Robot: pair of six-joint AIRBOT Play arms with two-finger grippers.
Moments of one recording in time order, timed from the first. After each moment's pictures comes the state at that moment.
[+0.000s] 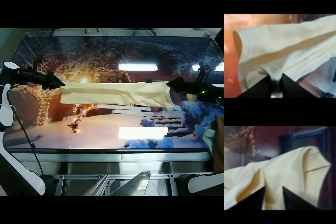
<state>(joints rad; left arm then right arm) 0.29 -2.13 1.94 0.74 -1.47 -1.15 -0.34 -1.74 1.18 -0.30 0.88 0.71</state>
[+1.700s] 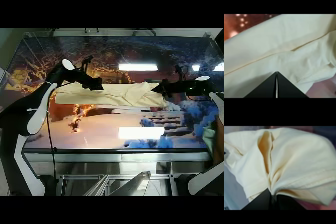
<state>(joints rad) -0.25 -2.06 1.83 0.91 -1.12 -1.25 -0.24 -1.94 1.43 -0.45 1.24 0.97</state>
